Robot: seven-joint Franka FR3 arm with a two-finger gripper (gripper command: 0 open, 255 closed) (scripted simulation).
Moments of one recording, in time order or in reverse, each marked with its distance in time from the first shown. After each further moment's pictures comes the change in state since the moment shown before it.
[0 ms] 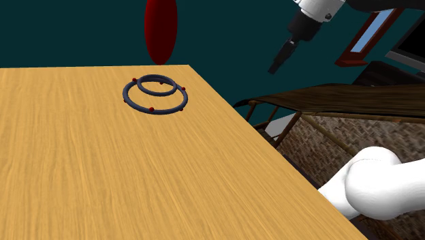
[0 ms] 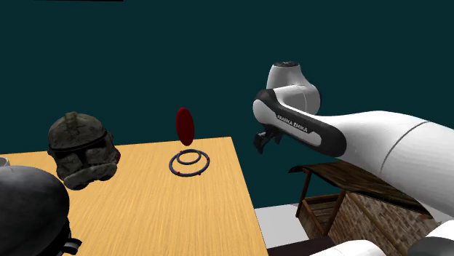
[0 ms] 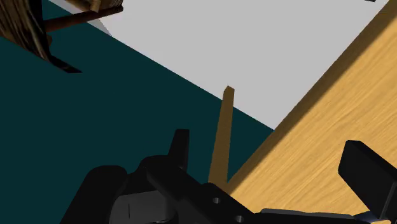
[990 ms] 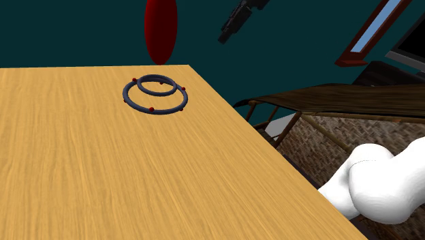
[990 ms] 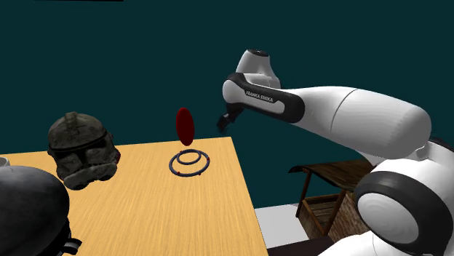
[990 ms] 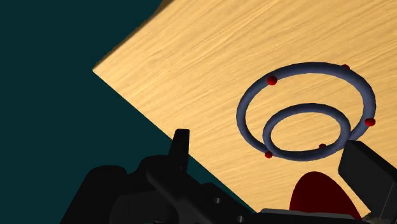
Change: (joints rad) arm 0.172 0.322 -0.002 0.289 0.177 0.252 -0.276
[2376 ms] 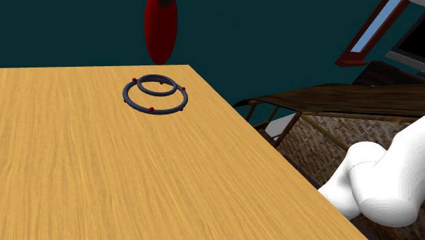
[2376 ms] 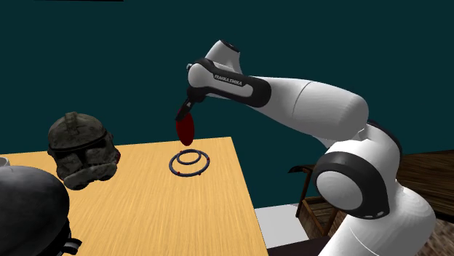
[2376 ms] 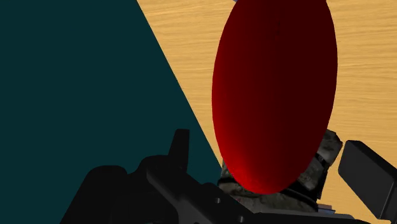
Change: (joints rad) arm 0.142 0.256 0.053 0.308 0.222 0.135 -0.335
